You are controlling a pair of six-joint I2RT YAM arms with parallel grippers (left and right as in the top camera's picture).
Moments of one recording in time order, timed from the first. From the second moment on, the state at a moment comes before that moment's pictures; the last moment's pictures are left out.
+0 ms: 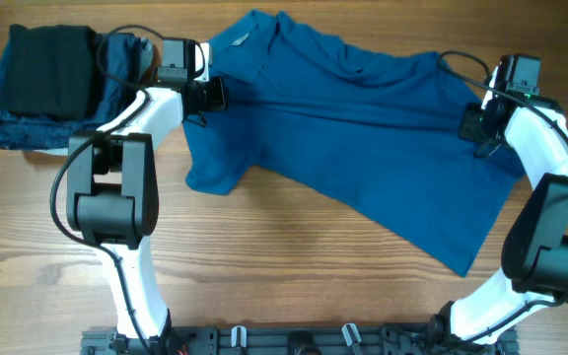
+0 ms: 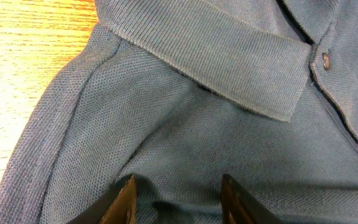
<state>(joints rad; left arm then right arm) -0.10 2.19 1.45 -0.27 0.21 -0.20 -0.24 1.86 1.26 -0.62 0.12 0.03</state>
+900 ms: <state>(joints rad) -0.15 2.09 1.42 -0.54 0.20 -0.25 -0.25 1.86 1.25 -0.62 -0.02 0.03</state>
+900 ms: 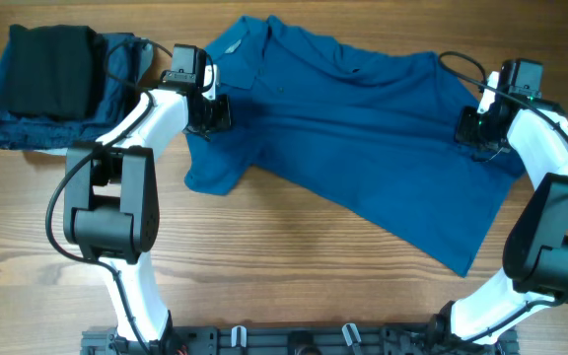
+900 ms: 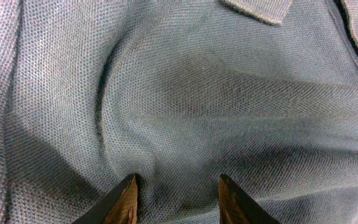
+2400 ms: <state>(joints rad) -0.16 1.91 1.38 -0.57 0.16 -0.25 -0.40 1.89 1.41 -1.11 -0.45 0.10</state>
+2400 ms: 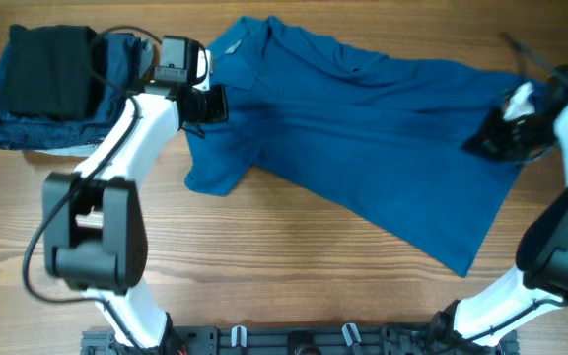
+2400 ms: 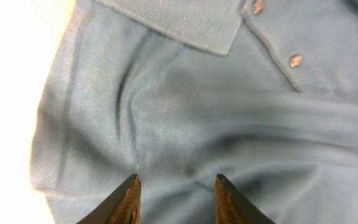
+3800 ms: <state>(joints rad) -0.32 1.83 1.30 -1.20 0.16 -0.25 -0.58 1.83 1.06 -0.88 -0.28 0.26</state>
